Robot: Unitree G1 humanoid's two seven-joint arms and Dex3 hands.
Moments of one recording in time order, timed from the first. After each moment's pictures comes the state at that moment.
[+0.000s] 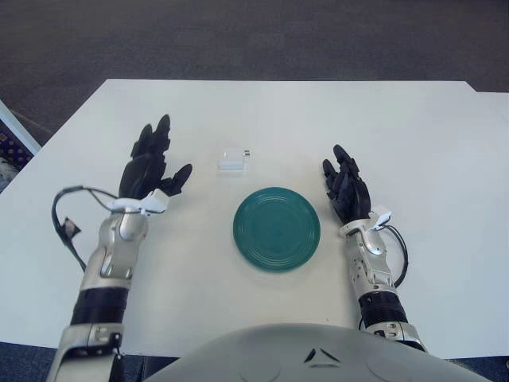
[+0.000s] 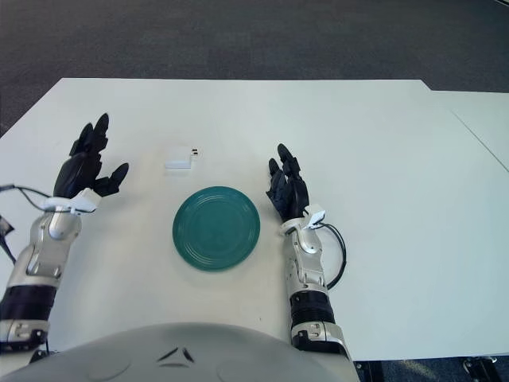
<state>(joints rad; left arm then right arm) -0.10 0.44 0.06 0.09 0.72 -0.26 0.08 -0.06 0.09 -0.09 0.36 0.22 -0.29 0.19</state>
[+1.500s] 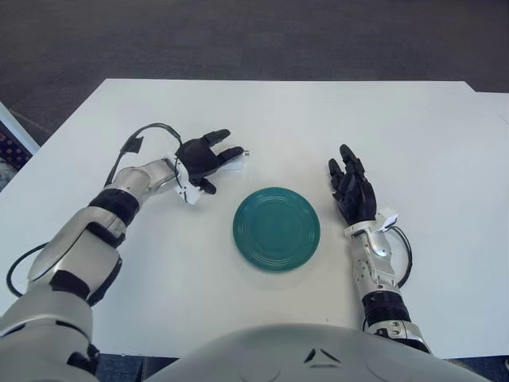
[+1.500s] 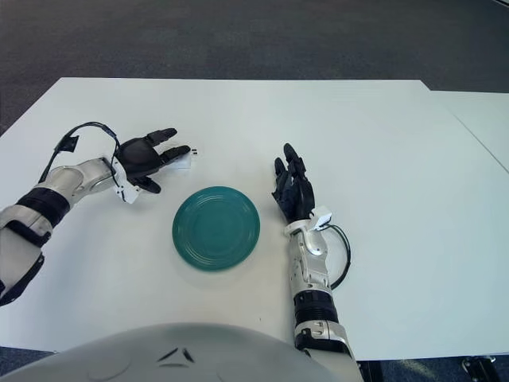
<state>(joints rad) -0.72 0.60 -0.68 0.86 1.19 -0.55 0.27 -0.05 0.08 -0.12 0.41 0.25 -0.34 0.25</state>
